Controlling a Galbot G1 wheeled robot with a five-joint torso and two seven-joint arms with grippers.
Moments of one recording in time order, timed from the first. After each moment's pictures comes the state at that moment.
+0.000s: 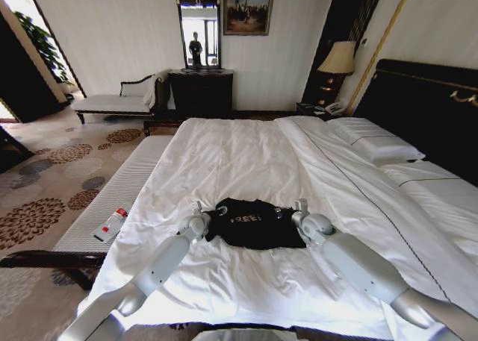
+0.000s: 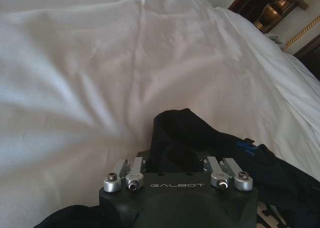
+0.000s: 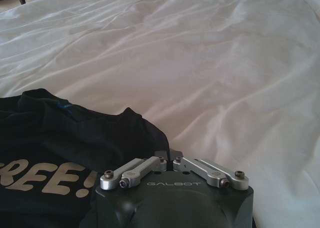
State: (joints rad) left arm 0.66 -1.22 0.14 -1.31 -1.25 0.35 -0.26; right arm -0.70 0.81 -0.13 1.46 0.92 -0.42 0.09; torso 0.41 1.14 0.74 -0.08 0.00
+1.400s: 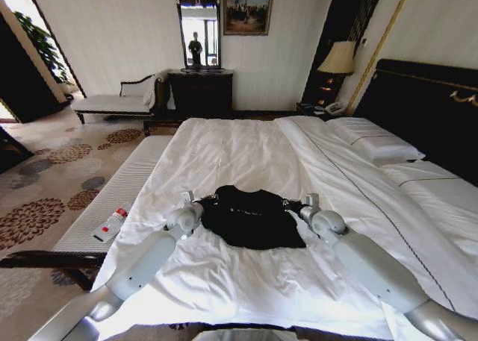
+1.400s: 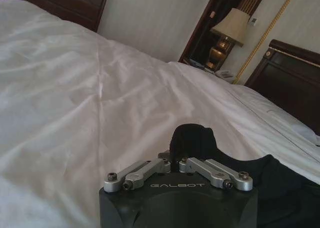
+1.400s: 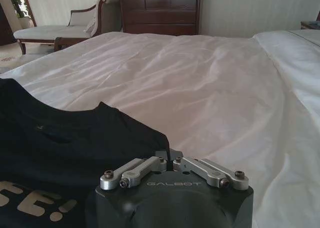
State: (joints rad) left arm 0.65 -1.01 0.13 -1.65 -1.18 0.31 -0.25; right arm -0.84 0.75 0.12 1.68 0.91 -0.43 0.11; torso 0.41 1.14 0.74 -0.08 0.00
